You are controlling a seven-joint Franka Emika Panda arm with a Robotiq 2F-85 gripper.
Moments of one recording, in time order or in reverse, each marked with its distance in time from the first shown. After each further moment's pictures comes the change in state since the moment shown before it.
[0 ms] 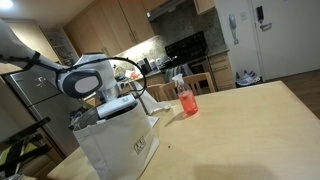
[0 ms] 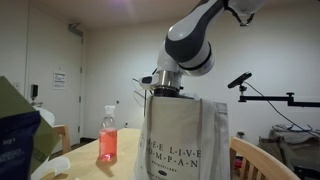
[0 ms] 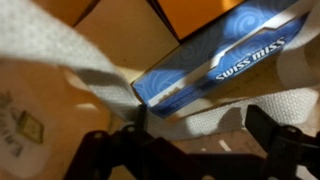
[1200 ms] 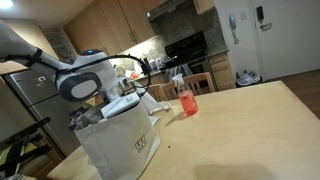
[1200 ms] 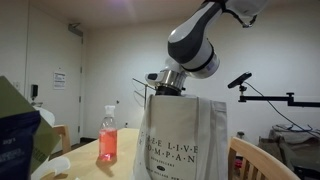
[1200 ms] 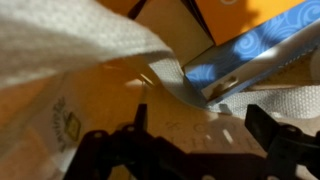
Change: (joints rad) arm -0.071 -0.013 0.046 -0.047 0.149 0.179 -0.133
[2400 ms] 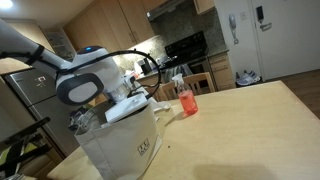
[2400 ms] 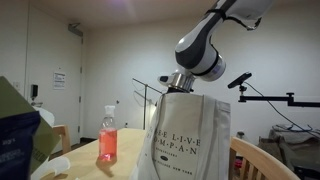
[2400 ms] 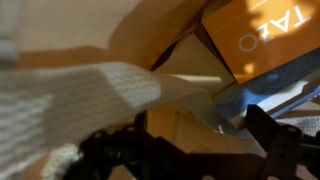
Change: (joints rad) arm -0.046 -0.034 -0.050 -0.066 0.060 0.101 -0.012
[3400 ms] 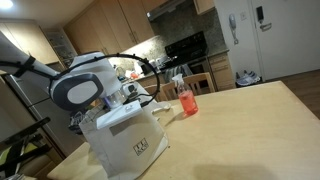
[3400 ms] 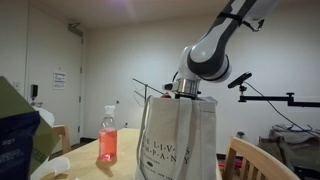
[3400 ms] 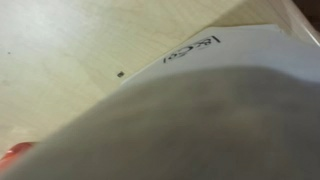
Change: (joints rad) arm 0.058 -0.032 -0.095 -0.070 -0.330 -0.094 0.333
